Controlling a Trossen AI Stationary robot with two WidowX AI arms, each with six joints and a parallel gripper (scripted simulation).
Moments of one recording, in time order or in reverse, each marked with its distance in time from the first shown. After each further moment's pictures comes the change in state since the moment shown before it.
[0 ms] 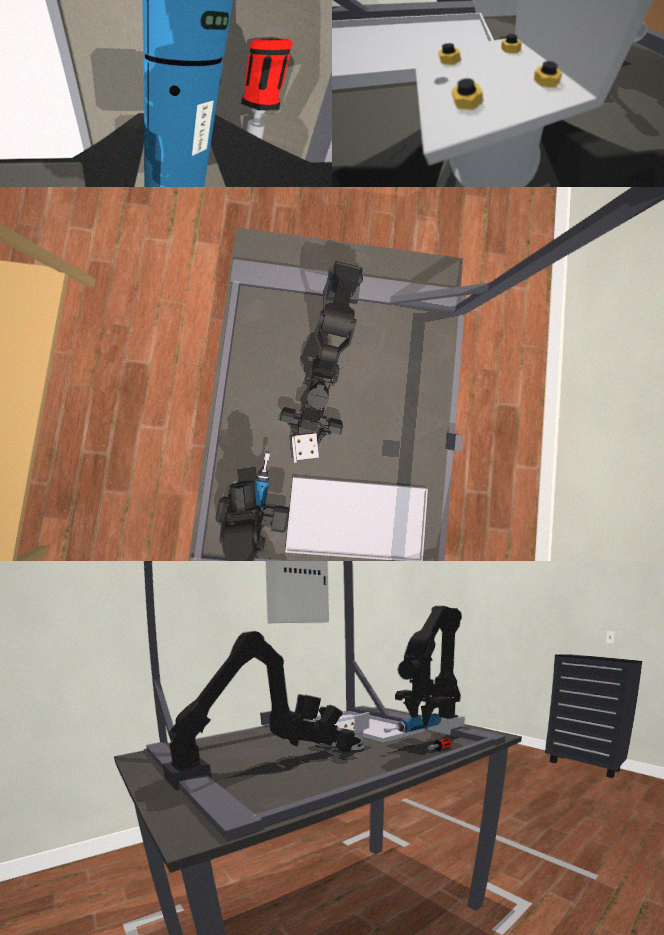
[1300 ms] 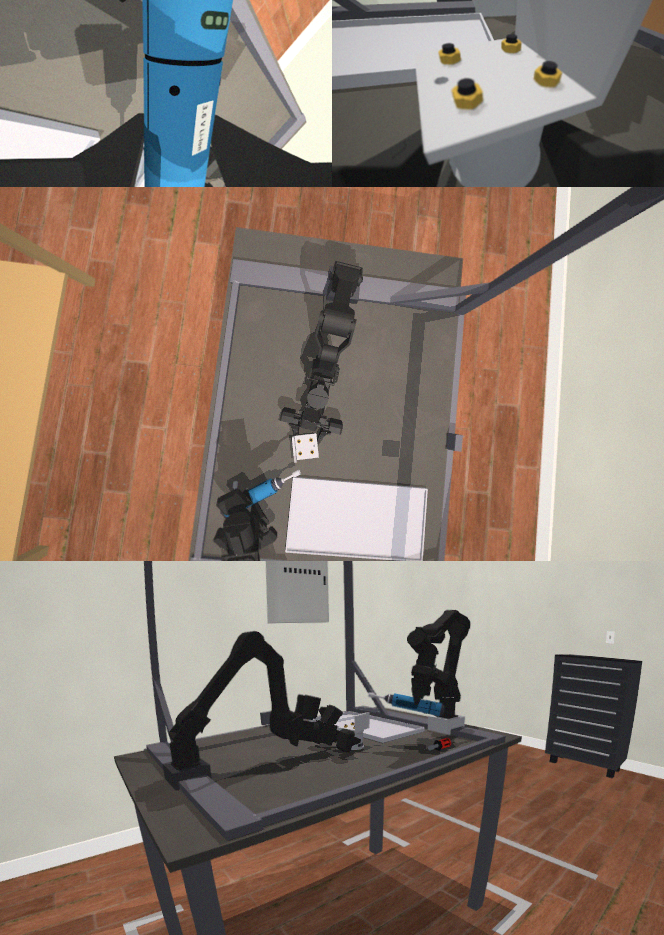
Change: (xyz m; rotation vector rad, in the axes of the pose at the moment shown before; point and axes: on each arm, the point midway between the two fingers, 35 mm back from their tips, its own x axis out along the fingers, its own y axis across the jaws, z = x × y) left arm -0.063 -0.013 -0.026 0.839 0.384 -0.395; right arm 0.000 0.000 0.000 0.000 -0.001 0.000
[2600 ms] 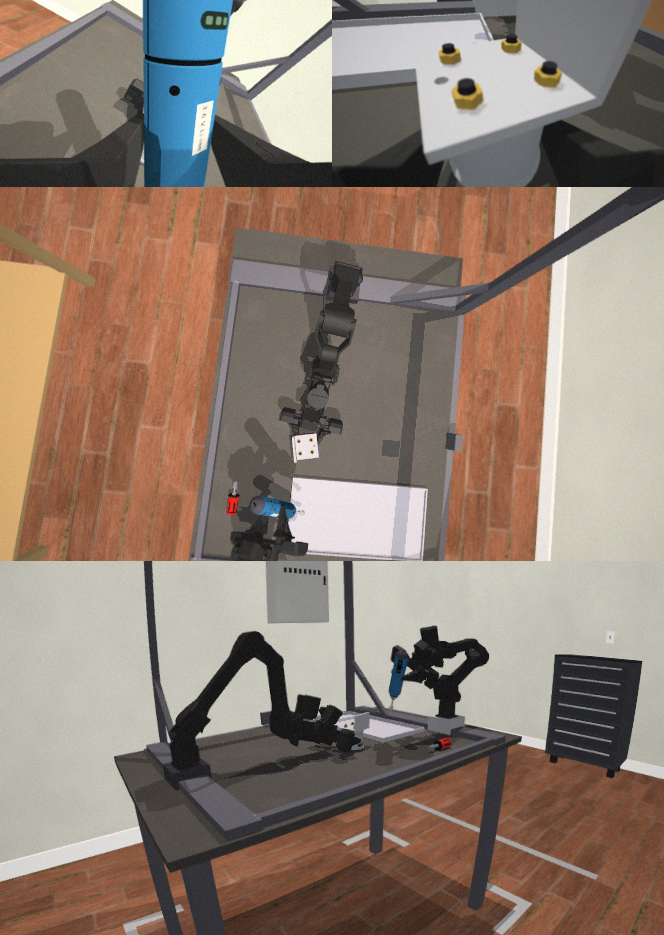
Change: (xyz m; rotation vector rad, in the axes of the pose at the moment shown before) left arm -0.076 0.012 -0.063 1.548 -0.004 -0.888; right arm 0.000 0.000 0.000 0.000 0.000 0.000
